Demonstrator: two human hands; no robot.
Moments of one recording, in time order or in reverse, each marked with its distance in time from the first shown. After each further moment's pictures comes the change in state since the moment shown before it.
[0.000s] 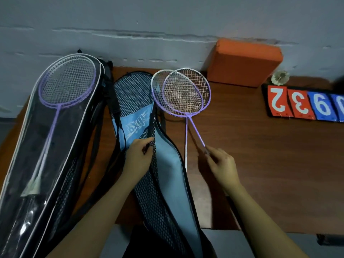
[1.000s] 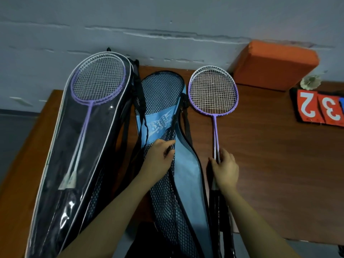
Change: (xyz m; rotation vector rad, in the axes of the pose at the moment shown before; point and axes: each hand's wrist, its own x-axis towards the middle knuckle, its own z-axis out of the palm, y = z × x) left_hand 0.000 -0.022 -0.043 0.044 -0.145 0.117; right_hand -0.001 -0.052 0.079 -0.119 0.049 0.378
